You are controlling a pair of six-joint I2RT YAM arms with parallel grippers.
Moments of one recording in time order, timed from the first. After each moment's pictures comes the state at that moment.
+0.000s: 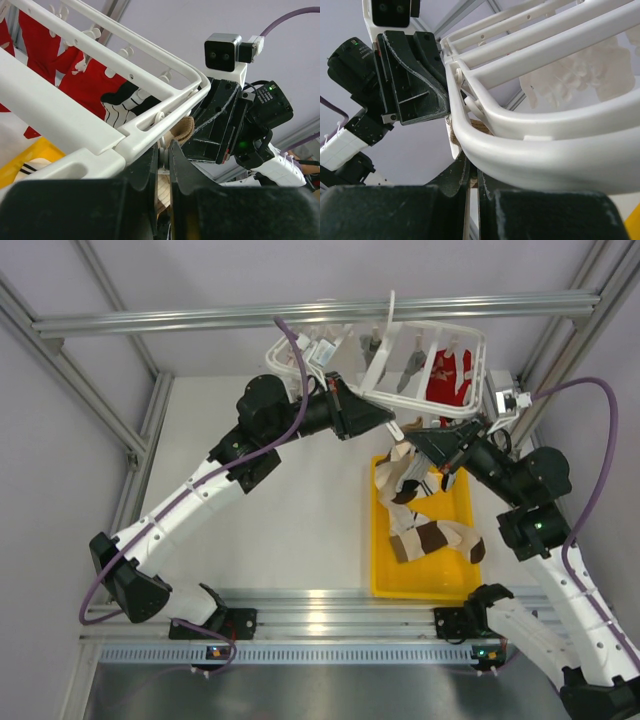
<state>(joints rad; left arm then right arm) -0.76 1.41 1.49 0.08 0.50 -0.71 0.34 0.76 0.90 0.13 -0.50 0.76</state>
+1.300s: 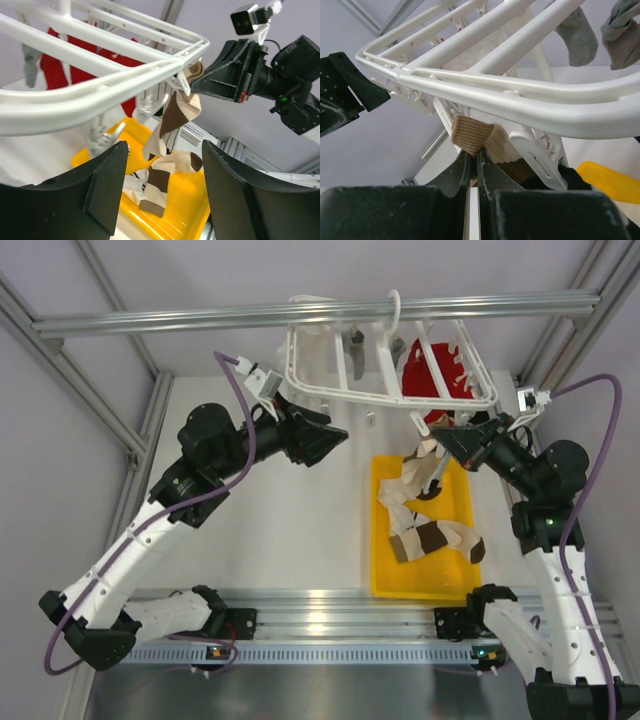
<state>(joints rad) -0.70 1.09 1.34 -0.15 0.36 -0.40 0.03 0.75 0.90 0.04 -0.71 0.70</state>
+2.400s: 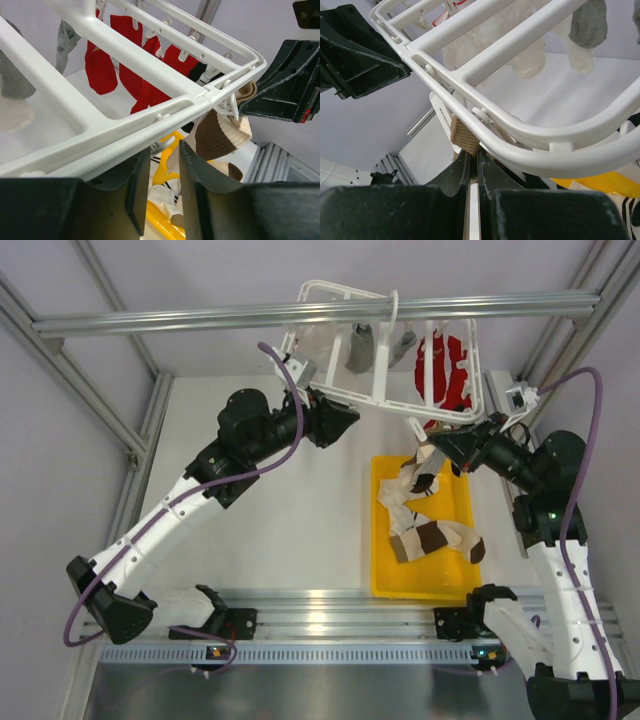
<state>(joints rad) -0.72 1.27 1.38 -0.07 0.24 -0.28 0.02 0.79 0.95 -0.08 -0.79 0.52</state>
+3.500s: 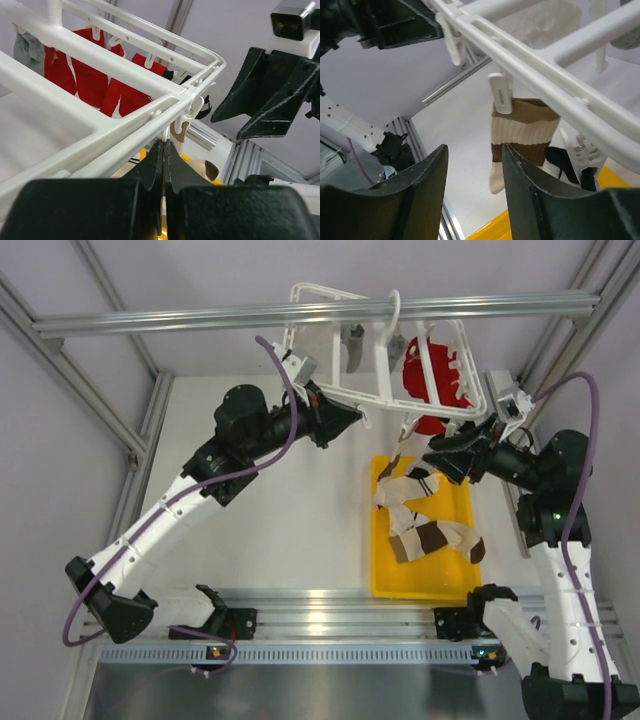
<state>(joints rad) -0.73 1.27 1.42 -0.09 0.32 -0.33 -0.02 0.80 0.98 -0.15 -1.02 0.38</state>
